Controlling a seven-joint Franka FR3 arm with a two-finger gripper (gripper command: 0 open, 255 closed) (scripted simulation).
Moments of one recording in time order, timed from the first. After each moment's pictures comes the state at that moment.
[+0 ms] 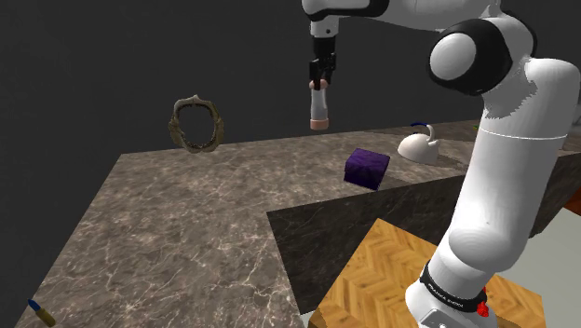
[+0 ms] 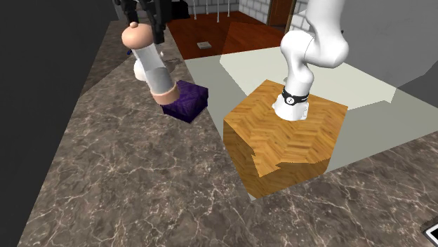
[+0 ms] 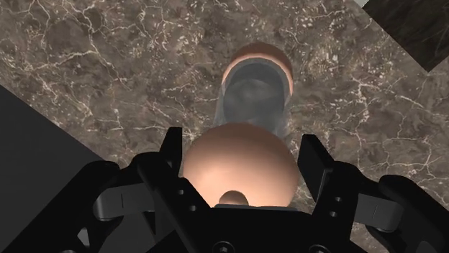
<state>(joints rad) -0.12 0.17 -0.23 -1.34 -0.10 1.56 -0.39</state>
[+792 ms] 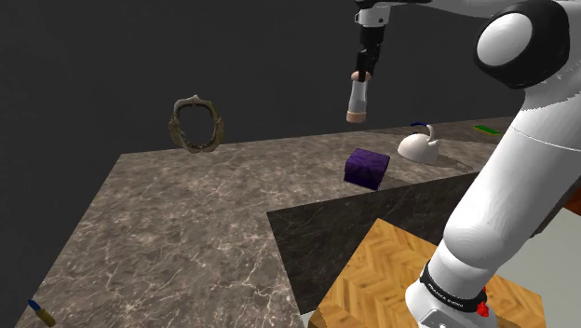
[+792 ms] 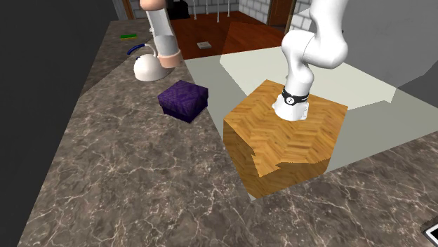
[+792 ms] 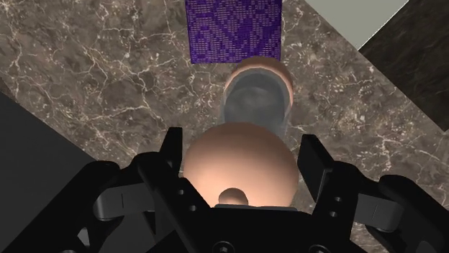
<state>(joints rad) -0.23 -0.04 -0.33 -1.51 -0.14 1.55 -0.60</state>
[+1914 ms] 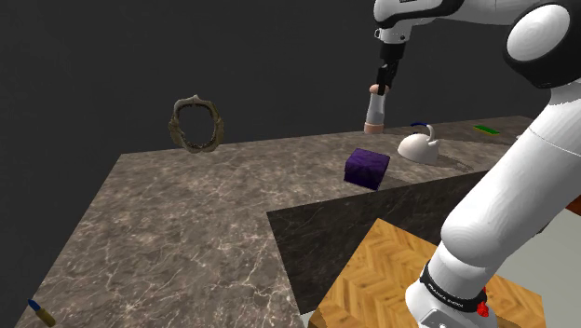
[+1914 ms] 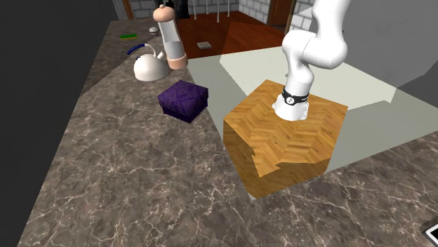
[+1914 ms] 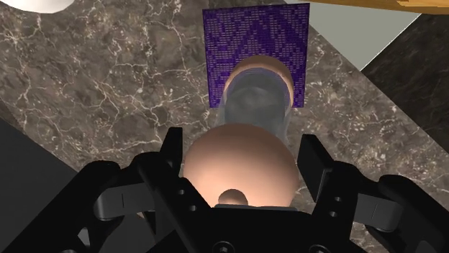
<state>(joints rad) -0.28 -0.16 -0.39 -1.75 -0.18 1.69 -0.70</state>
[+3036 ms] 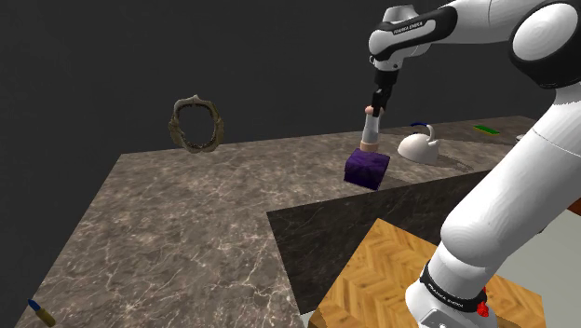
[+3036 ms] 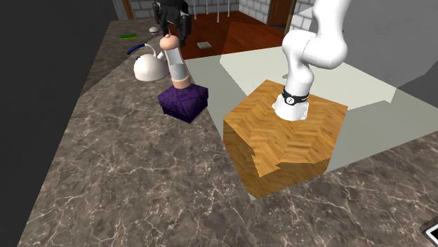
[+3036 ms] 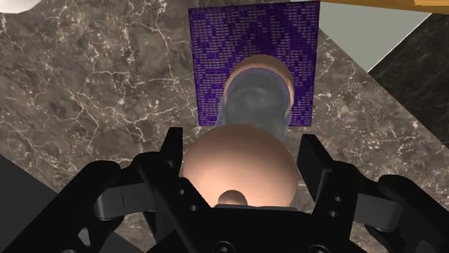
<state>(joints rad) -0.29 -0.18 -0.40 -1.98 -0.19 1.90 -0.67</state>
